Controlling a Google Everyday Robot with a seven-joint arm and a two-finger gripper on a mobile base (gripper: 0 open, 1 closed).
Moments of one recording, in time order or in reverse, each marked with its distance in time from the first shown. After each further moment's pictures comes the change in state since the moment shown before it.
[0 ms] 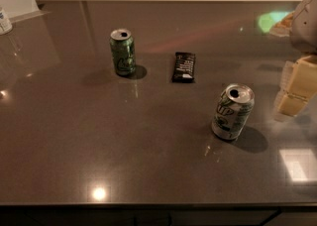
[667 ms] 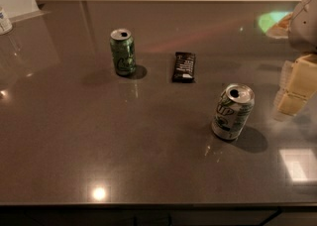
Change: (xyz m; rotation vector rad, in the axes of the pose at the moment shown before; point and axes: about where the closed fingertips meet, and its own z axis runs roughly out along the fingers) arm -0.002 -0.001 0.004 -0.038 -0.027 -0.012
